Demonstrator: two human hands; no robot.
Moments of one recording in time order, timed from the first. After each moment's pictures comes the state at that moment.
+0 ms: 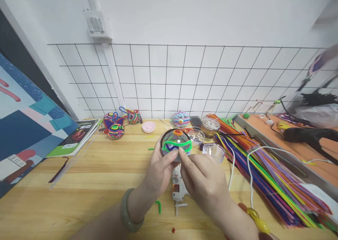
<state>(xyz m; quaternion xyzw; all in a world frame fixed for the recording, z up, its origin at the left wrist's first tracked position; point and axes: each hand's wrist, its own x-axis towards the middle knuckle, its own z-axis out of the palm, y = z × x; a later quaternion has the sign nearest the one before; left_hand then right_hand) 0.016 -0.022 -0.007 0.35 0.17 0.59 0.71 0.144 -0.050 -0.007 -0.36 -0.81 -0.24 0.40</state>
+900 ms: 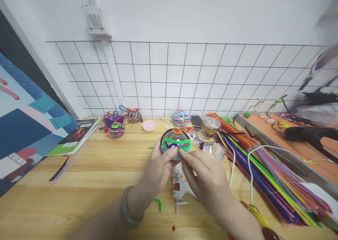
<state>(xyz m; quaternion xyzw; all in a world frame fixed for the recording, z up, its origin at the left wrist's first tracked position) 0.014 -0.016 -0.007 0.36 0.19 0.58 0.70 0.146 -0.047 -0.007 -0.36 -0.80 -0.16 0.45</state>
